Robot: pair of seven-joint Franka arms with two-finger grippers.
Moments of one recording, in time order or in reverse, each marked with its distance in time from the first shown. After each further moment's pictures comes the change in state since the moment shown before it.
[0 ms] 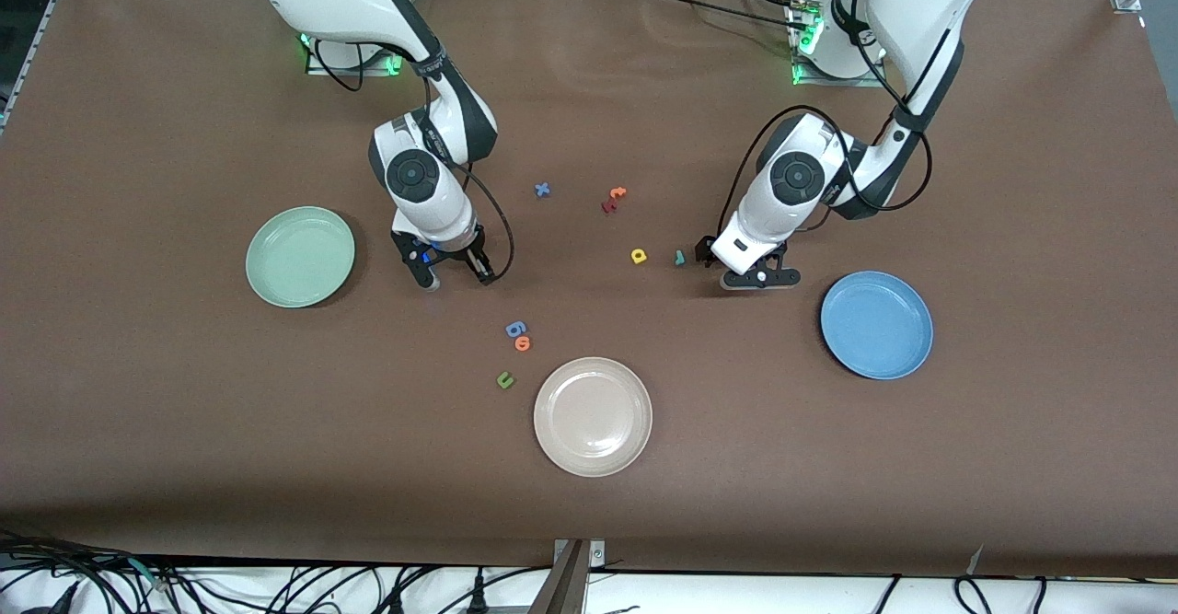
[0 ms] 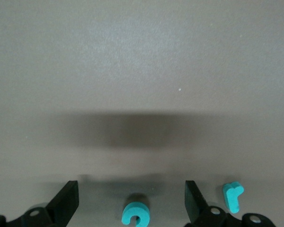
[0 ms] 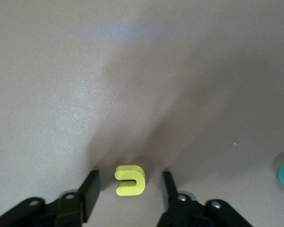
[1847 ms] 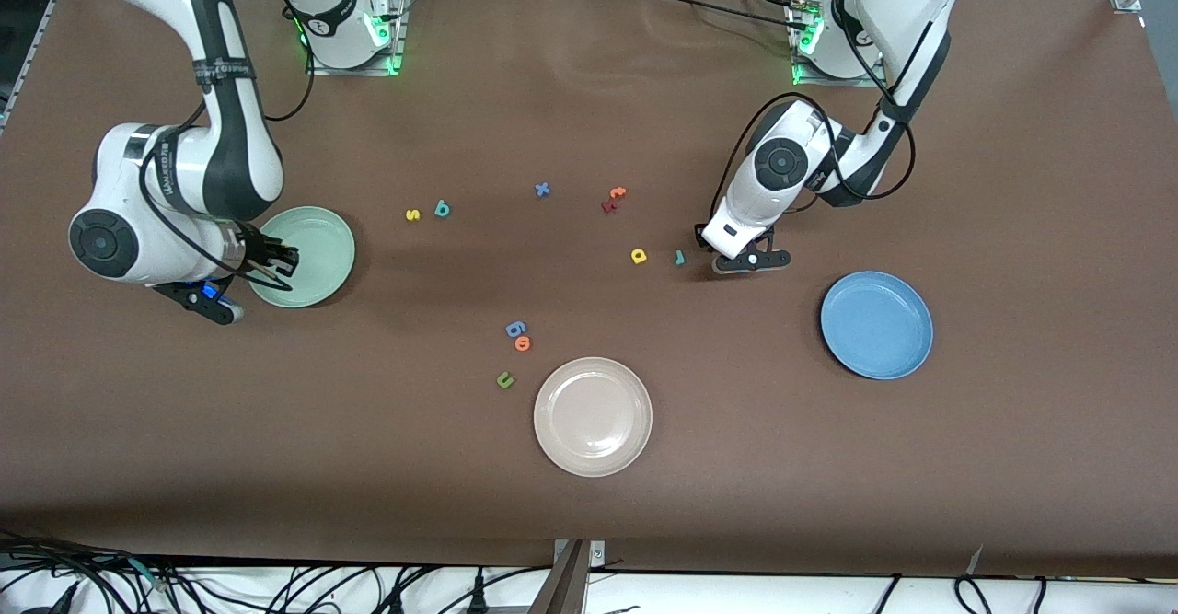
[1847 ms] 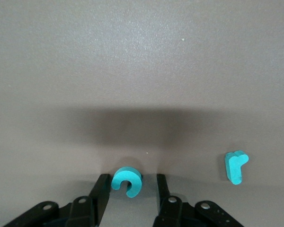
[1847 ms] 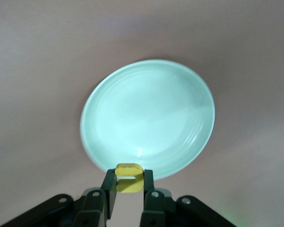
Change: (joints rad) left arm -0.028 -0.014 -0.016 -0.054 0.000 0.000 -0.097; right arm -0.090 -0.130 -0.488 0.172 0.054 -0.717 -1.096
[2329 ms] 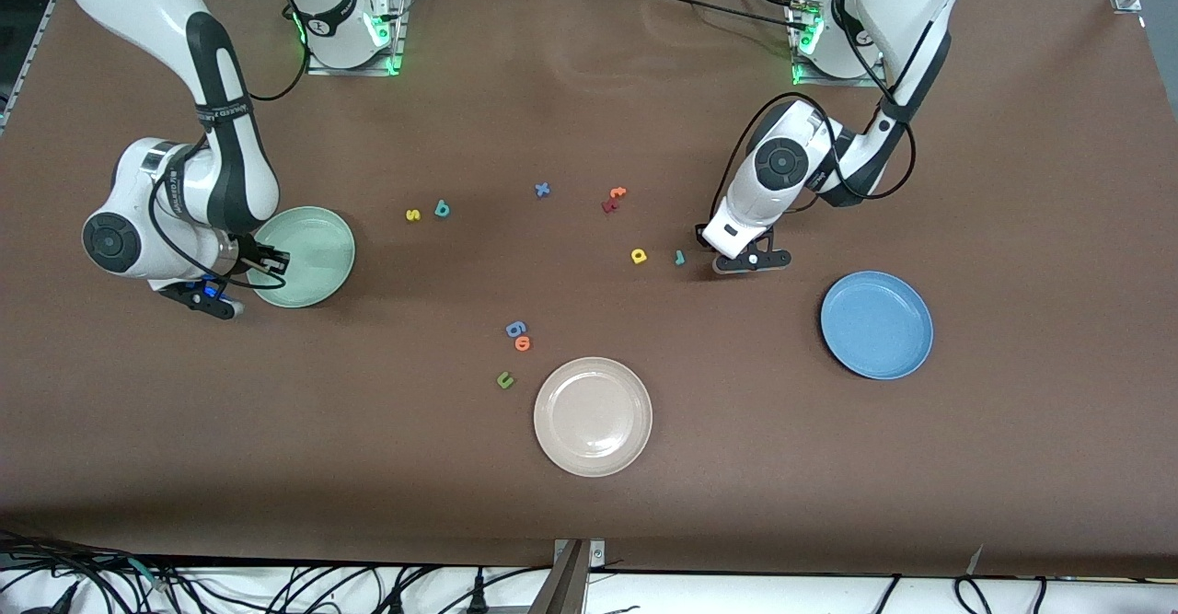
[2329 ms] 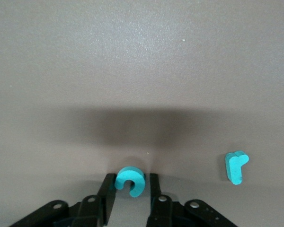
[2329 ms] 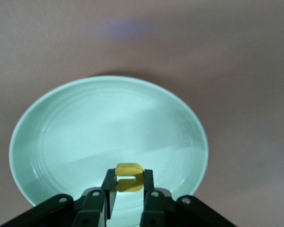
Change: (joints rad) left arm 0.001 -0.002 0.001 0.000 0.000 -0.001 0.000; right arm -0.062 0.062 -0.001 -0.142 0.092 0.194 -0.235
